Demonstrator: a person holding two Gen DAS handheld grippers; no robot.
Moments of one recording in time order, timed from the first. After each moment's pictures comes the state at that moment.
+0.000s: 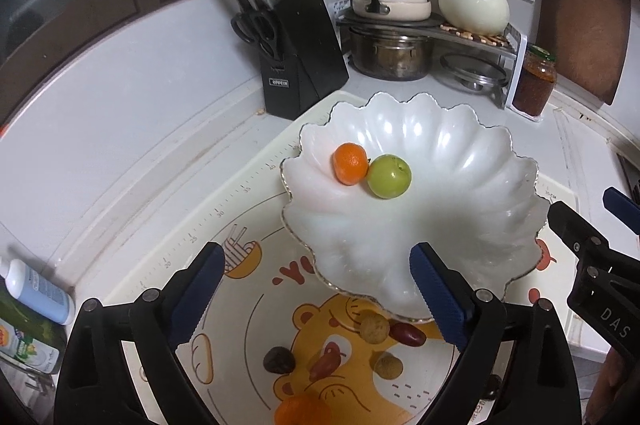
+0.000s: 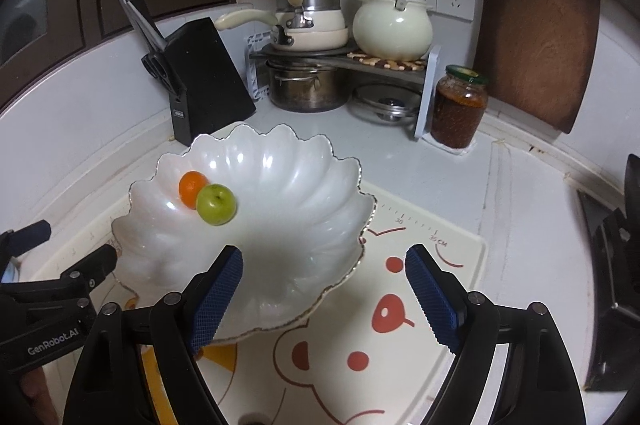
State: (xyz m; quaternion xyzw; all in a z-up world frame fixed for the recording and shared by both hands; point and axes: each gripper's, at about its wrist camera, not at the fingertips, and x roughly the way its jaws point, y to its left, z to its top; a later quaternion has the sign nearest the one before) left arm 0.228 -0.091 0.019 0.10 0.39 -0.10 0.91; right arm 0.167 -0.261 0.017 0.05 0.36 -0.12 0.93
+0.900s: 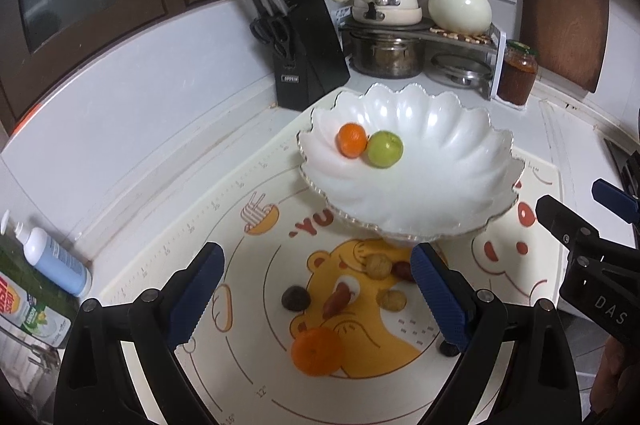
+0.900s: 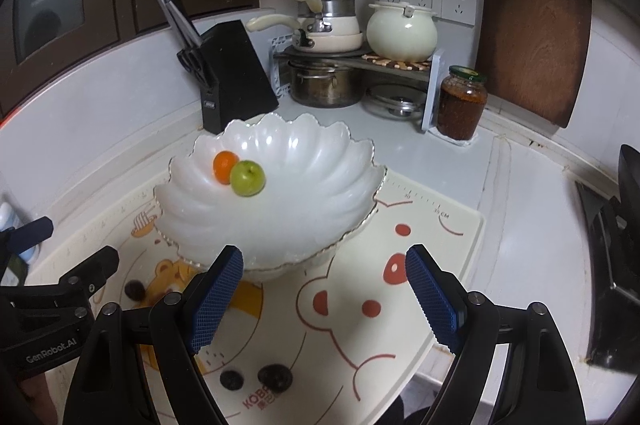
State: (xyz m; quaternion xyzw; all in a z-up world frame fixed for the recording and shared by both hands) left arm 0.162 -0.063 0.022 0.11 0.38 -0.10 0.91; right arm 0.113 -0.236 0.020 0.05 0.35 -0.09 0.93
